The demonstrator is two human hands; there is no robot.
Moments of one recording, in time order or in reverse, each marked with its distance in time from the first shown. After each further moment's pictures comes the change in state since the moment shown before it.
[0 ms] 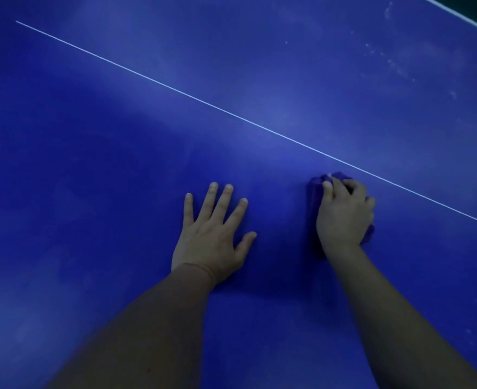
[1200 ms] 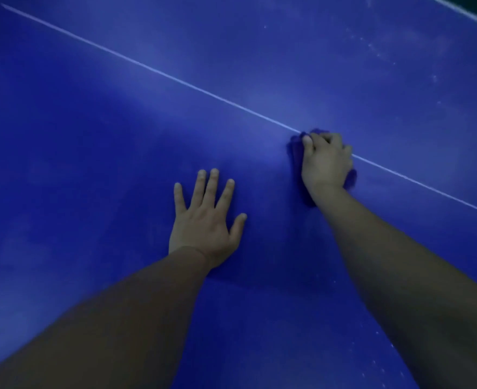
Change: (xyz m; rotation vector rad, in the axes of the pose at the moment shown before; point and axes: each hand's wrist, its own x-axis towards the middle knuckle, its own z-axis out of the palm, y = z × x) left_hand -0.015 0.061 0.020 0.011 -0.004 -0.129; right_hand 0.067 0.019 0.006 0.049 -0.069 -0.159
